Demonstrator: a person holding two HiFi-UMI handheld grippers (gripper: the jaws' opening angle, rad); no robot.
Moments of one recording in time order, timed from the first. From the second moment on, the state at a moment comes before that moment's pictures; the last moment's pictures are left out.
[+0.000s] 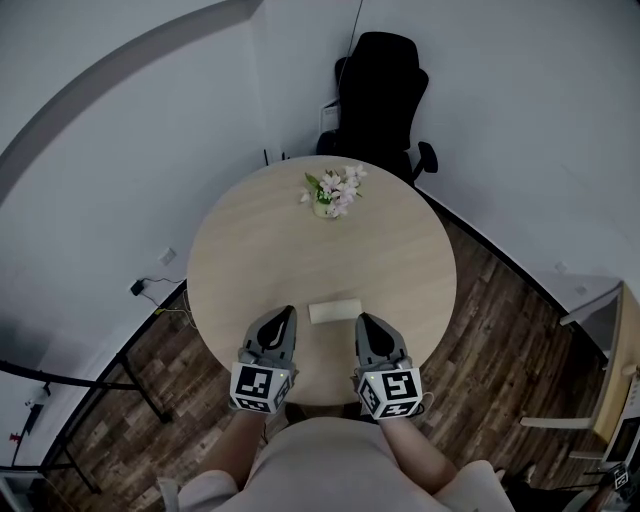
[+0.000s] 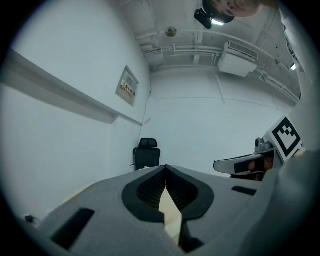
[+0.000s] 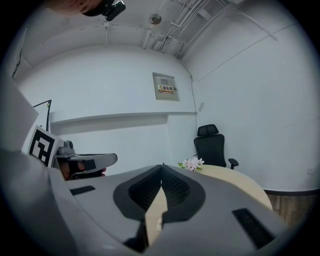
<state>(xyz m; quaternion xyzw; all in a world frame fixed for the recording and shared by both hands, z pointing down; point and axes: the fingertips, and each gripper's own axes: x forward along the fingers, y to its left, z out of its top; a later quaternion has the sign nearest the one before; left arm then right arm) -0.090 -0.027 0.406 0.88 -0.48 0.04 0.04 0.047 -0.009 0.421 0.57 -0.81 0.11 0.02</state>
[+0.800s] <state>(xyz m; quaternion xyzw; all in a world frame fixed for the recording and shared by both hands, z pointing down) -0.040 -0.024 0.501 0.89 -0.41 0.20 0.00 0.072 -0.016 0.502 0.54 -0.83 0.14 0.09</state>
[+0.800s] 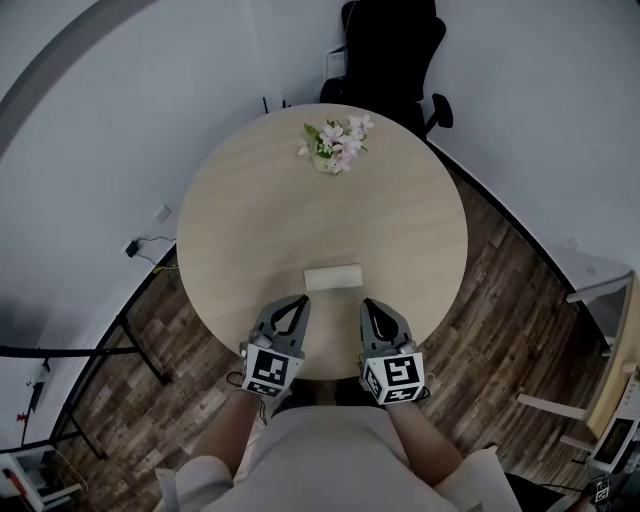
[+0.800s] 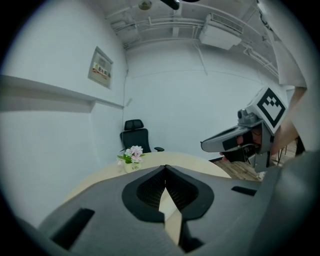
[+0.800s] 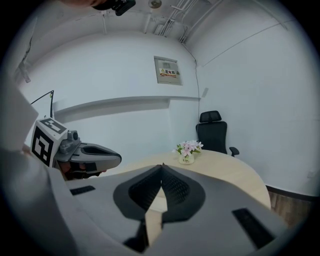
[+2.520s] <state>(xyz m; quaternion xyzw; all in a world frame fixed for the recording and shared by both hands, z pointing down) -0.028 -0.065 0.738 0.73 -0.21 0.62 -0.20 0.082 -0.042 0.569 0.50 -0.83 0.20 0.16</state>
